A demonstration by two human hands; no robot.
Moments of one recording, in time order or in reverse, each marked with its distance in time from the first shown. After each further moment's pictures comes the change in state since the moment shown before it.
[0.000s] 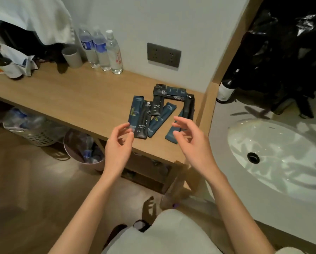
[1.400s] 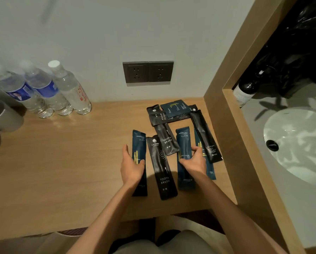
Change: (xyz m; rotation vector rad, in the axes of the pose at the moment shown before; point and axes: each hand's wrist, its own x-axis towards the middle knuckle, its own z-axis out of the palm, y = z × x) left_hand 0.293 -0.120 0.048 0.417 -0.442 -0.186; right_hand 0.203 0.133 0.144 -0.136 0.446 0.931
